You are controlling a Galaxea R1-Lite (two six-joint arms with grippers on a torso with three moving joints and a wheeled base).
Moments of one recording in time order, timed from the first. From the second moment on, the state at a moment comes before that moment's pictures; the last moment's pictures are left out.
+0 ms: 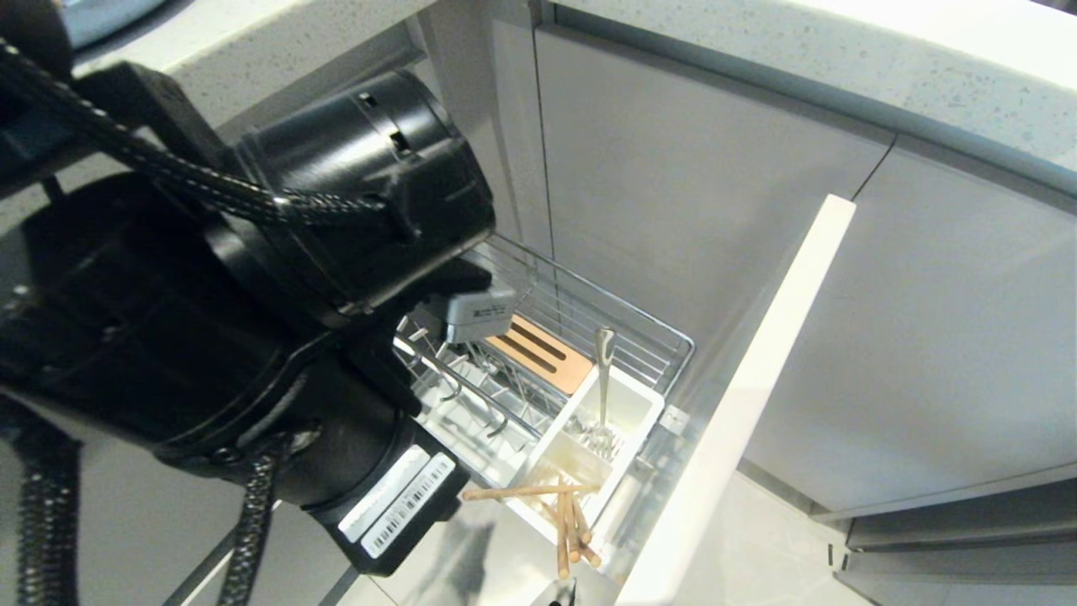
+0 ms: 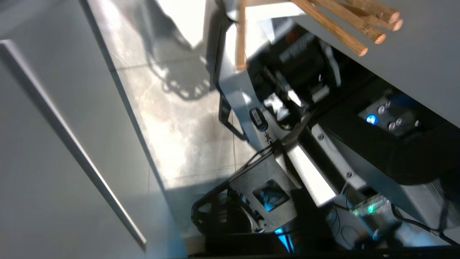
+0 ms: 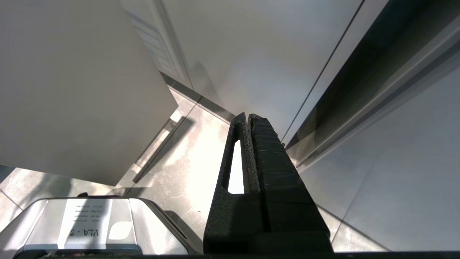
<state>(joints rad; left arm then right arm) -1.04 1.68 -1.81 1.33 0.29 -0.24 0.00 0.00 0.00 0.00 0.00 0.03</state>
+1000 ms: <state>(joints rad) -1.07 1.52 -1.93 0.71 0.79 -0.34 0.00 0.00 0.00 0.00 0.00 0.03</state>
